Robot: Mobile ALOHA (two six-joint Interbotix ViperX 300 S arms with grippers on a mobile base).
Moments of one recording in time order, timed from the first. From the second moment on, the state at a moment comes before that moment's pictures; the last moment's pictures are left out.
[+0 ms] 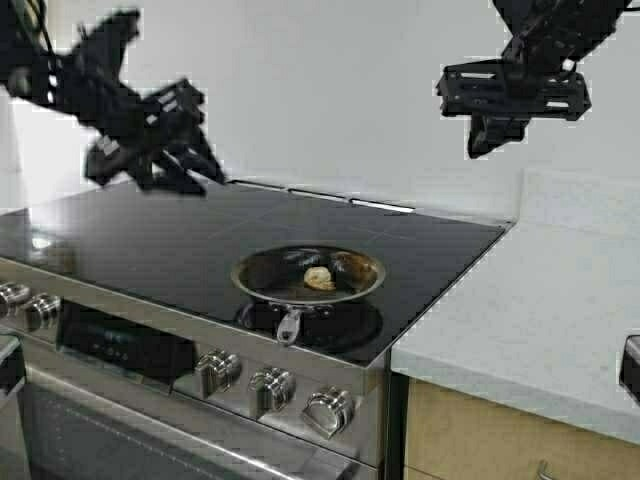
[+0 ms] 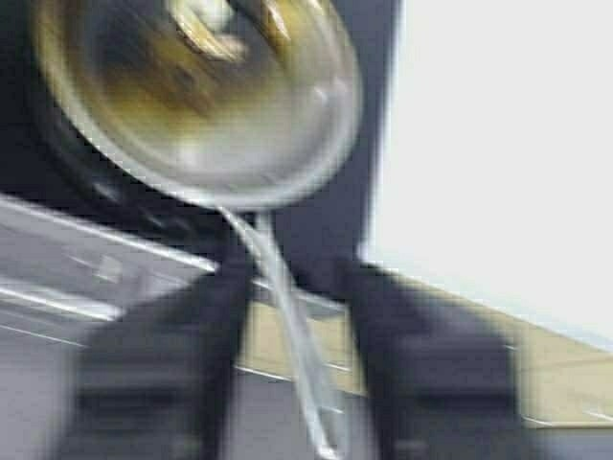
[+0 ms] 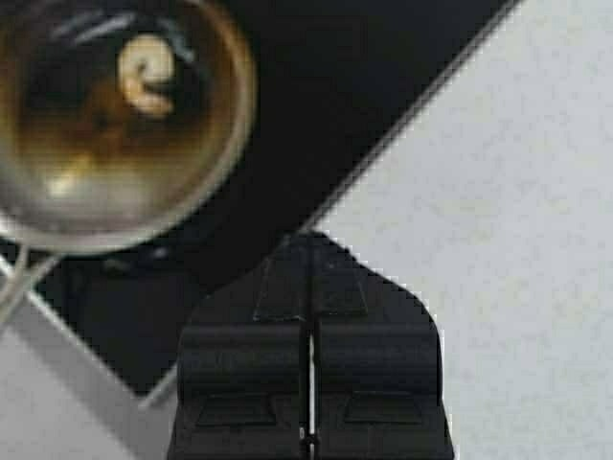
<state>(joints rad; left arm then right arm) -0.23 0.15 0.86 1.07 -0.64 -1.31 0.35 -0.02 0.80 0.52 -0.08 -0.39</state>
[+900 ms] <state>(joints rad) -0.30 0.81 0.72 0.75 -1.18 -1.28 0.35 -0.02 0.78 0.51 -0.09 -0.40</state>
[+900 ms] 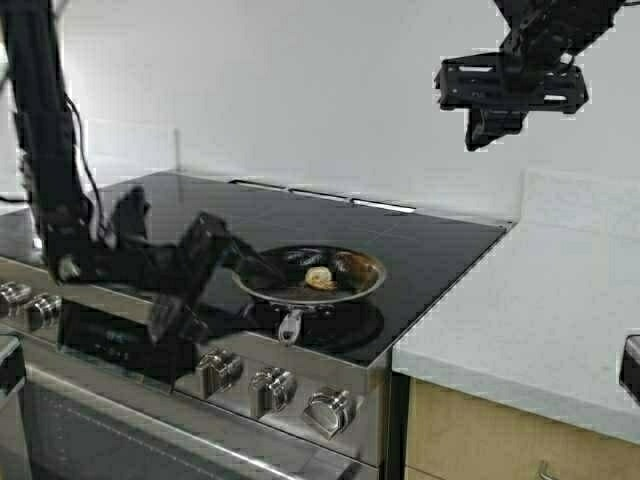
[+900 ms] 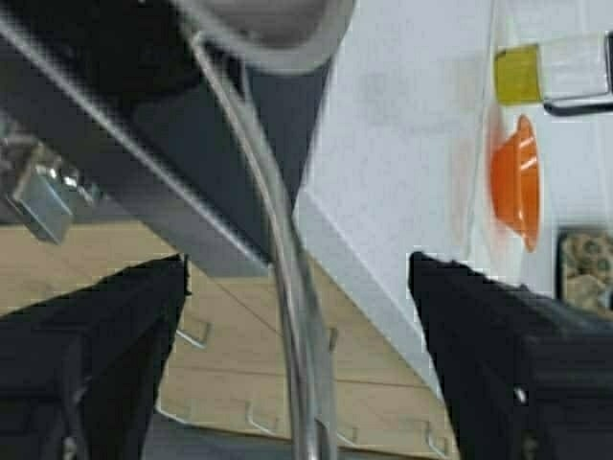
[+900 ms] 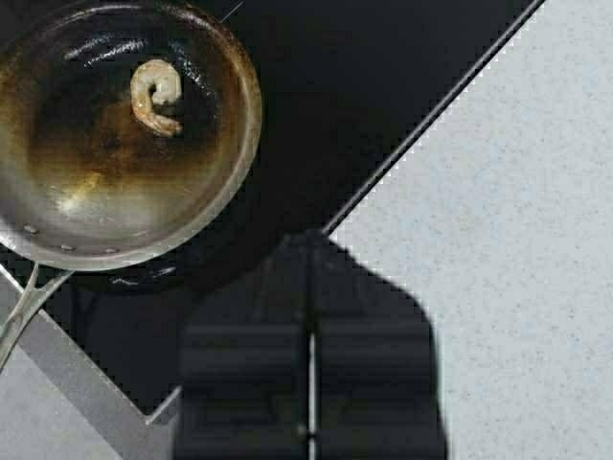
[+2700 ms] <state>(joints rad) -0.49 1.04 0.44 0.63 -1.34 -1.68 0.35 -0.02 0.77 0.52 -0.09 -0.40</state>
